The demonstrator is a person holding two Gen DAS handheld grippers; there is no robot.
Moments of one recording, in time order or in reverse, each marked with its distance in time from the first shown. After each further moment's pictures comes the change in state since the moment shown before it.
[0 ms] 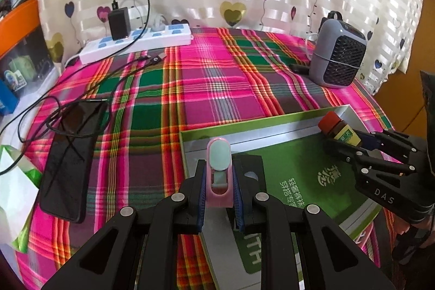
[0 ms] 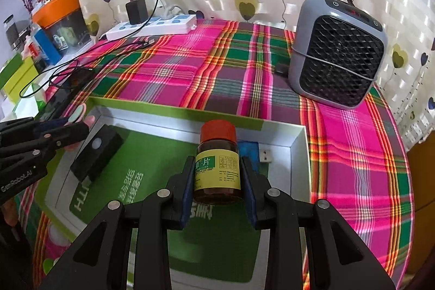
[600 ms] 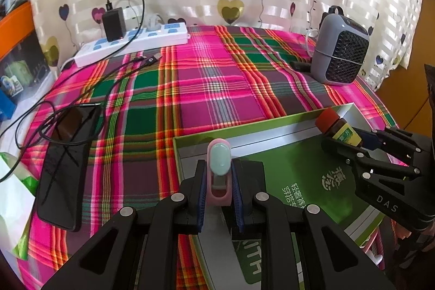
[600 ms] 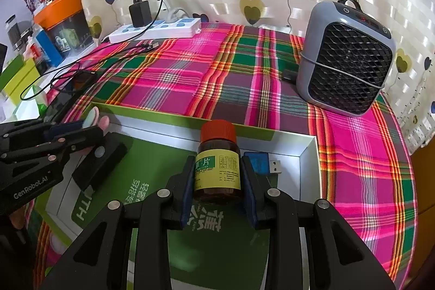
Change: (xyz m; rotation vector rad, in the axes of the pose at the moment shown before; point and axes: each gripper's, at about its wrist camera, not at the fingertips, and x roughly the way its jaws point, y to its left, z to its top) left arm 0.009 -0.005 0.003 0.012 0.008 0.004; right arm 0.005 0.005 0.003 -0.007 -0.017 0.014
